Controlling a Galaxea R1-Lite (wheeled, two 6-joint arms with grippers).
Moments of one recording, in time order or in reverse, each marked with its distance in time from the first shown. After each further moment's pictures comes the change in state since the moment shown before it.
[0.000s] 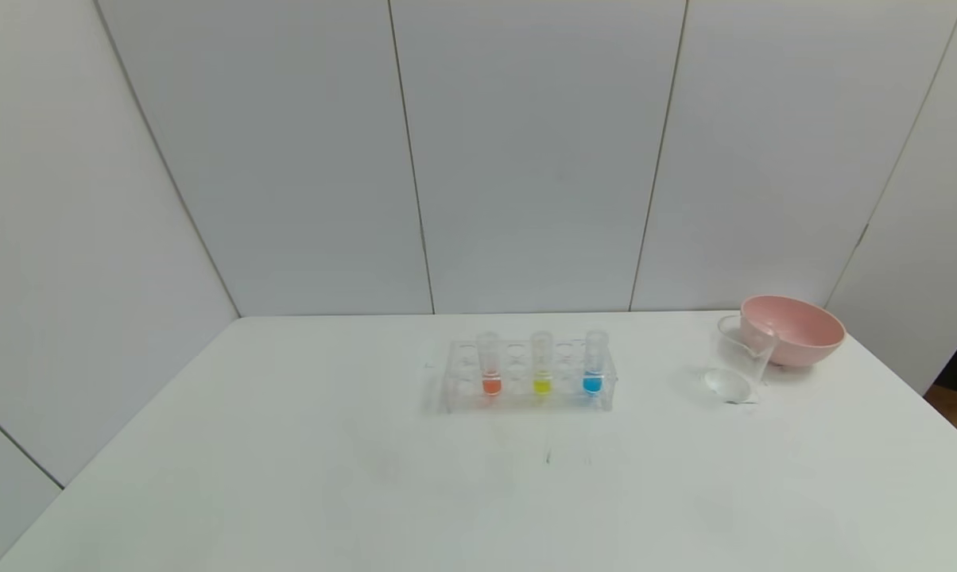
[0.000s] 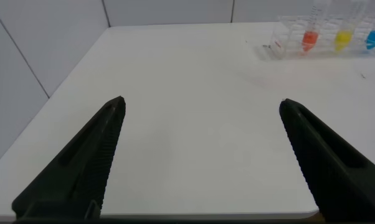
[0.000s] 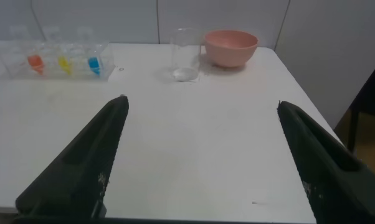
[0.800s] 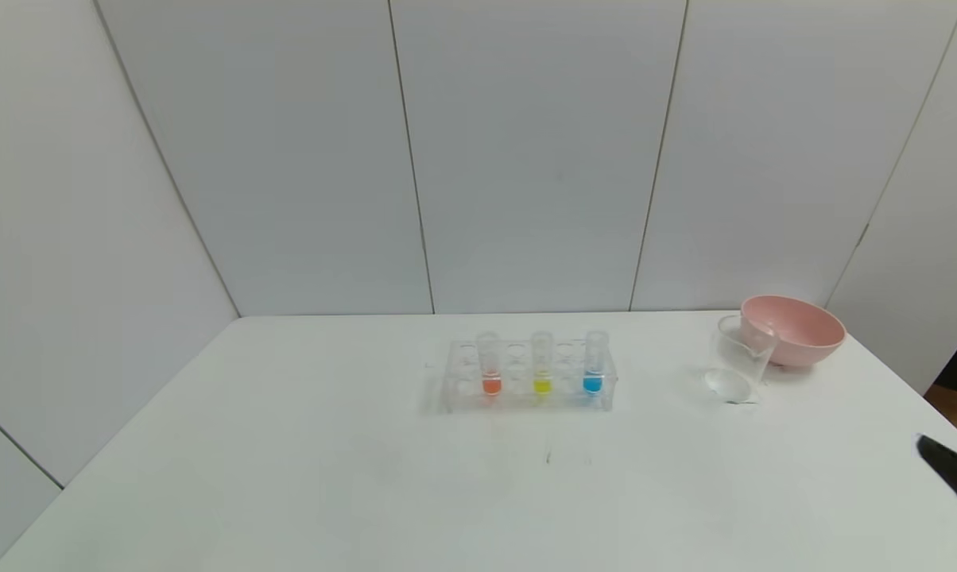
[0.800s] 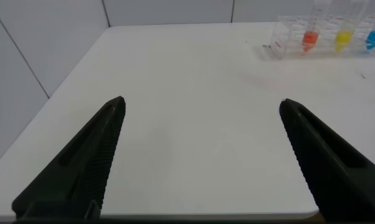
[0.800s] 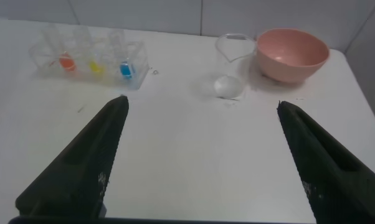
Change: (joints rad) left arm 0.000 0.000 0.000 0.000 0.000 0.000; right arm 0.197 0.773 -0.109 -0.485 -0.014 0.027
